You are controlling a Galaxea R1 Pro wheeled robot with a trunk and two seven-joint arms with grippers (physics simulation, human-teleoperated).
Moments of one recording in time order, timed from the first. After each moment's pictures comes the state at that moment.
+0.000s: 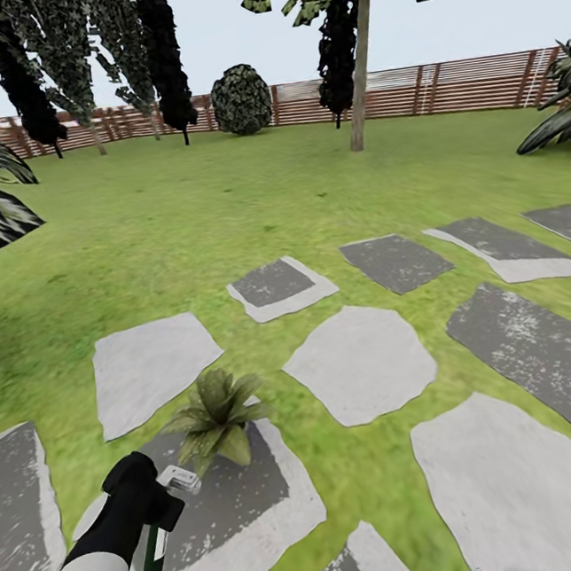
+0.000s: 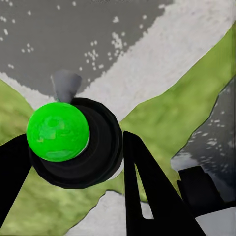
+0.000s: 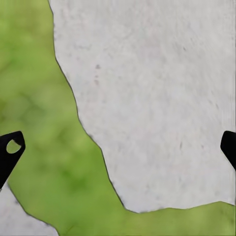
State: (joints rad) left arm -0.59 0.04 0.26 -0.86 -1.13 0.86 -0.91; right arm -0.32 -0.07 -0.39 -0.16 0.31 -0.44 -0.24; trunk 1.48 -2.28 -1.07
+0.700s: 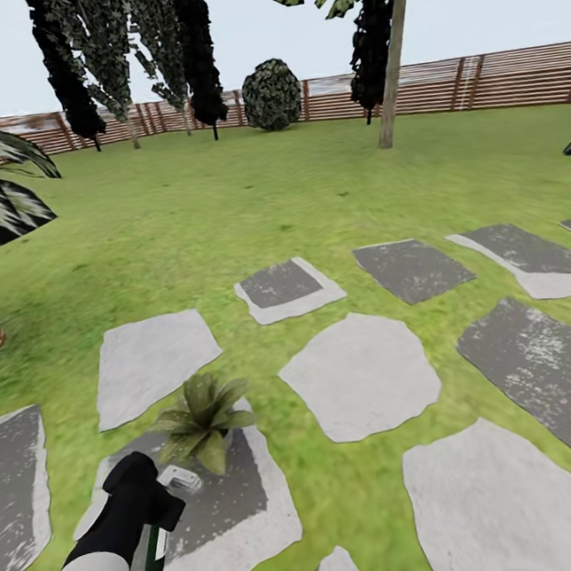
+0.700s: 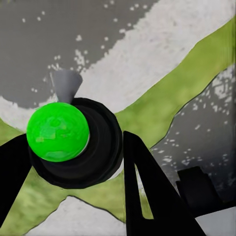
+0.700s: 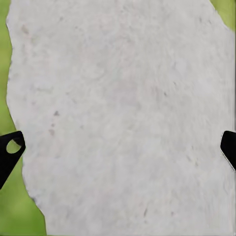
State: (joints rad) left arm -0.59 0.04 0.26 -0.86 -1.13 0.86 -0.91; right arm -0.32 -0.07 -0.39 -0.16 0.31 -0.44 -0.24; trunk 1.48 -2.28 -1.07
